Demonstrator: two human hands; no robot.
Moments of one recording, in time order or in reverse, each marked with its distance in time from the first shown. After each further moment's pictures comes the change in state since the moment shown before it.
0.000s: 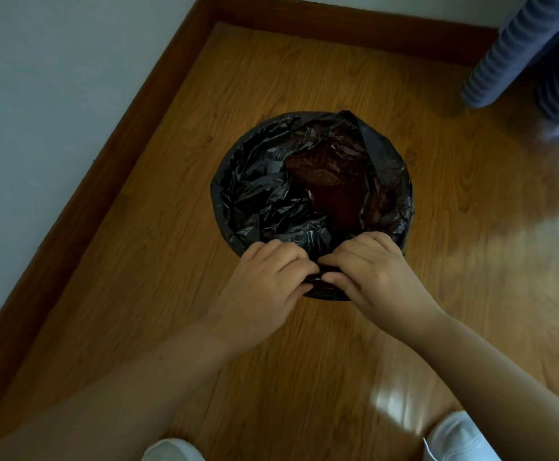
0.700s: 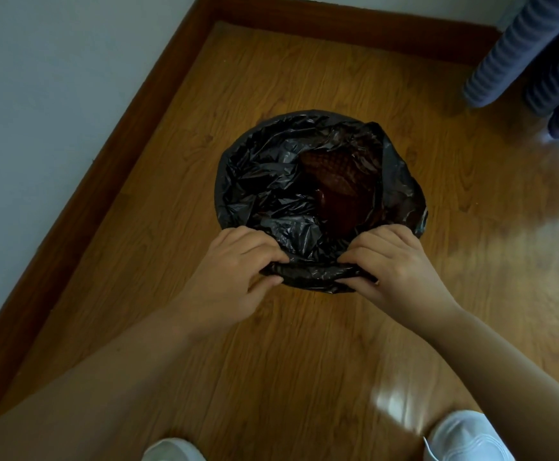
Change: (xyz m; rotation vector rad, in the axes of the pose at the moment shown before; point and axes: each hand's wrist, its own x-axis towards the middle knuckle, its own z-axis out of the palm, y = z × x) left_hand -0.008 -0.031 -0.018 -0.065 -0.033 -0.059; right_hand -0.007 0.020 -0.003 -0.100 0.048 -0.019
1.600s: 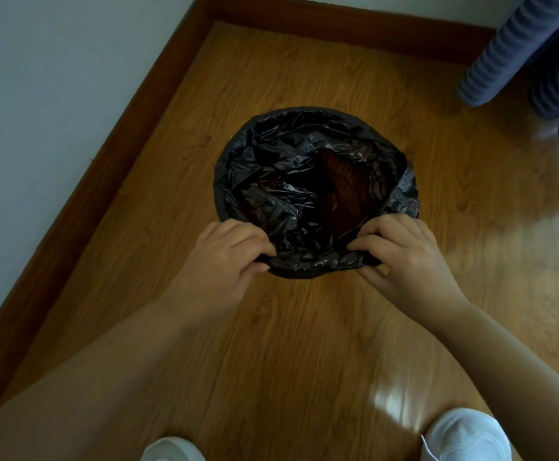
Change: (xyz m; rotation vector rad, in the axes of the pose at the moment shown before) left_hand 0.001 -0.002 -0.011 0.096 -0.001 -0.028; right_hand 0.001 0.004 -0.008 -0.002 0.053 0.112
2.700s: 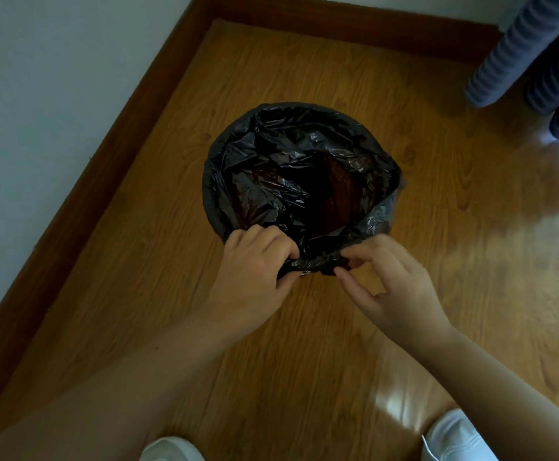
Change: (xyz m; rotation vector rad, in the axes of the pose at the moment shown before) left_hand 0.010 0.030 0.026 -0.037 0.096 -0.111; right_hand -0.012 -0.023 0.011 0.253 0.180 -0.017
